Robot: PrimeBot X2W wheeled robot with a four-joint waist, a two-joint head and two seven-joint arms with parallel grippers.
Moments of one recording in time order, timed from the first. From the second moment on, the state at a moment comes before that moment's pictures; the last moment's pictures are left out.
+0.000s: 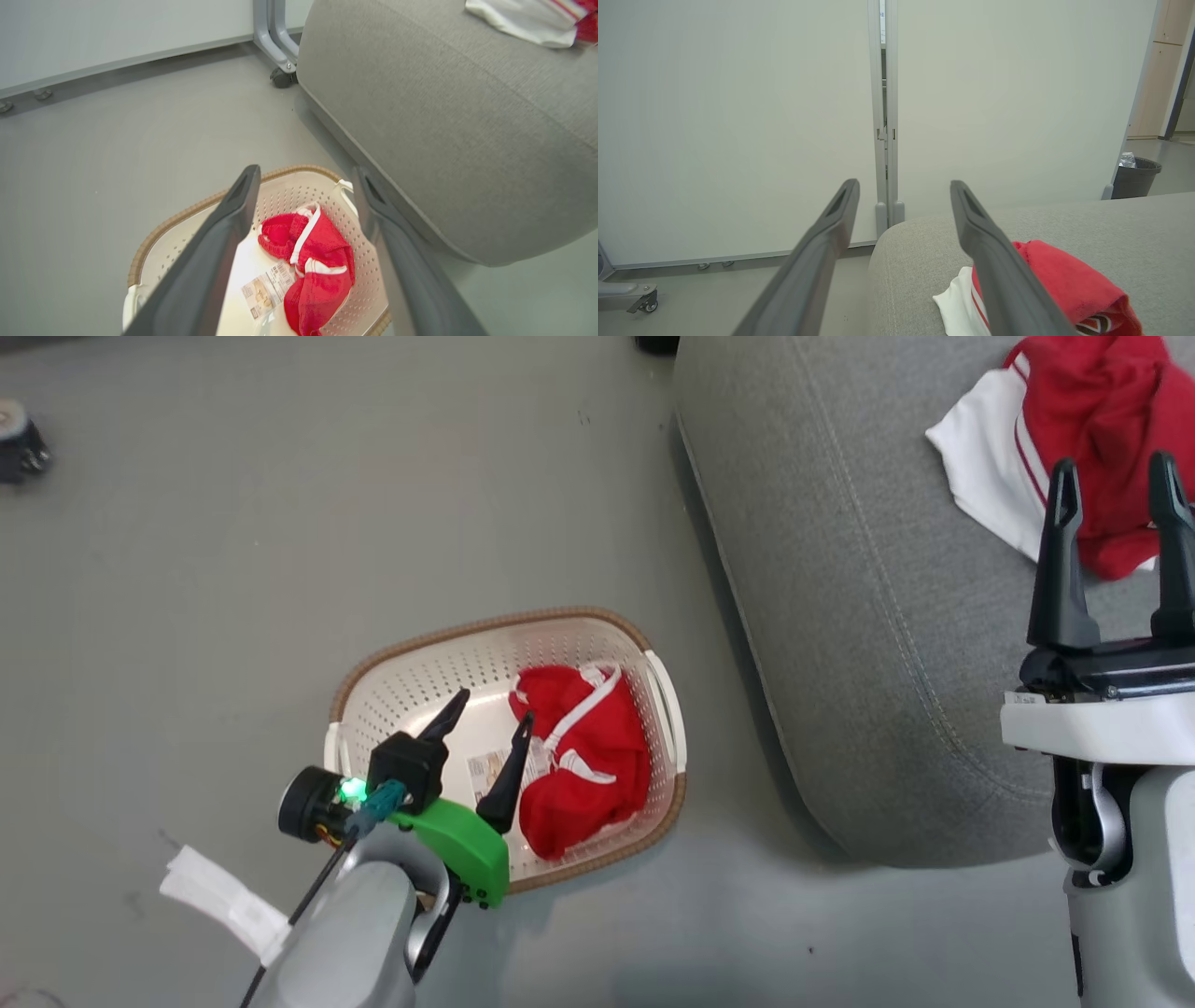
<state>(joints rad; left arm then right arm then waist) -0.42 0.08 -0.44 0.64 -0.26 -0.13 -0.26 -0.28 -0.11 -0.09 -0.11 0.16 0.13 -0.26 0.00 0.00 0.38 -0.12</state>
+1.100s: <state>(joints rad) -1.04 0.14 -1.26 1.22 -0.55 -0.13 -0.21 -0.37 -0.05 -0.01 -0.21 0.18 0.13 -0.26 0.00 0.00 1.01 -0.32</state>
